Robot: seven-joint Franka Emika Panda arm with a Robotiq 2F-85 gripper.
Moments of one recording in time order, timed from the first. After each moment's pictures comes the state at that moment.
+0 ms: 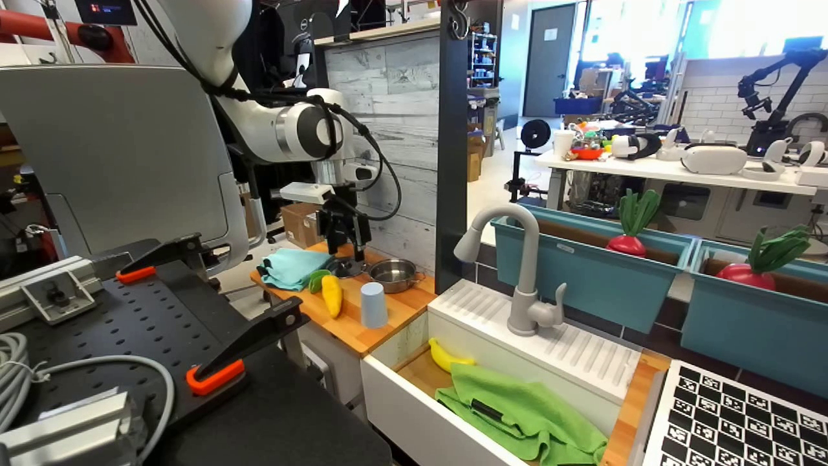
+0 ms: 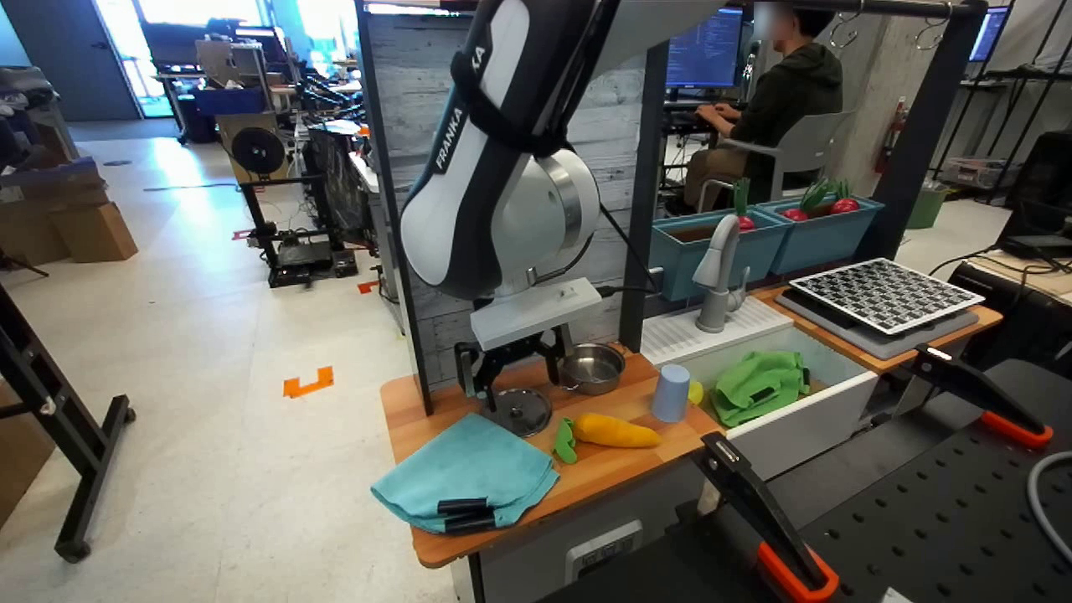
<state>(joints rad) 0.37 1.16 -0.08 -1.41 -0.04 2.46 0.30</state>
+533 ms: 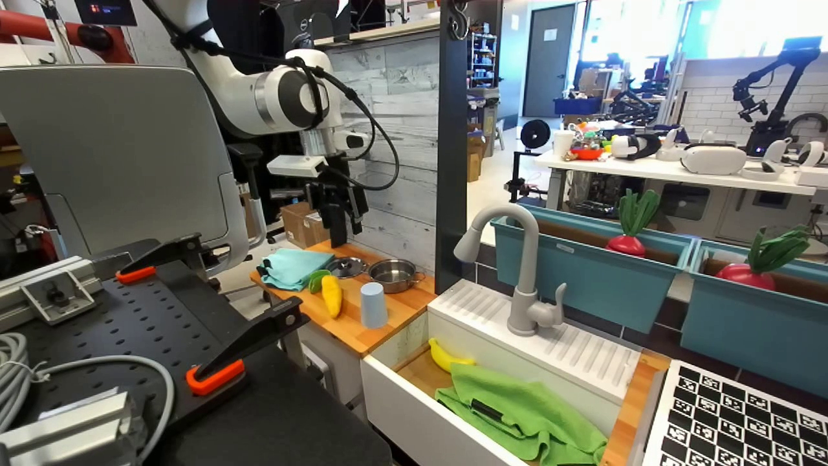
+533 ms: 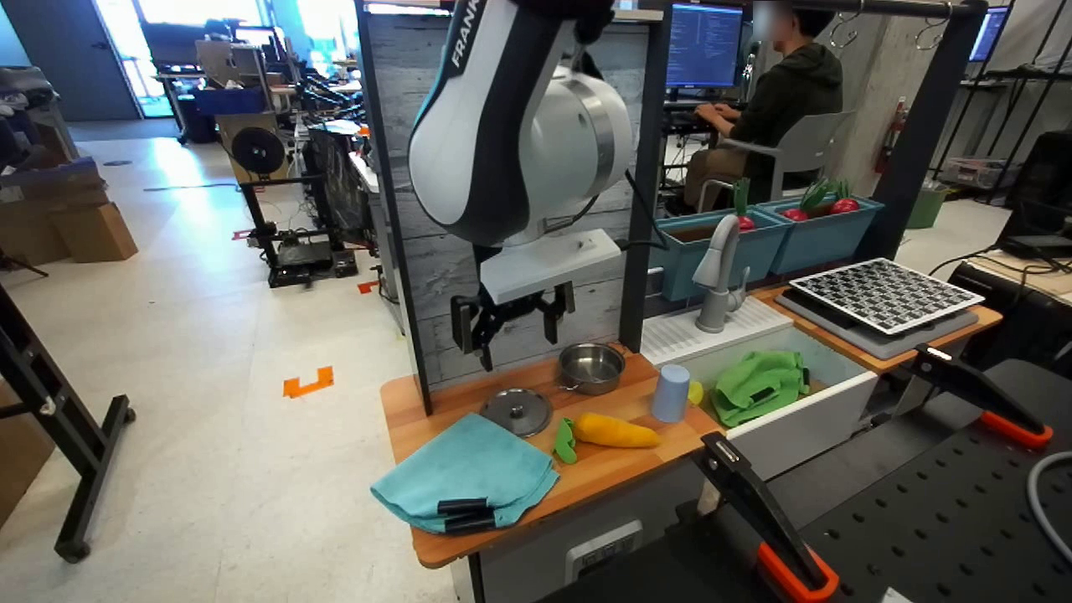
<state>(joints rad) 0.38 0.94 -0.08 -1.67 -0.08 2.62 0.26</state>
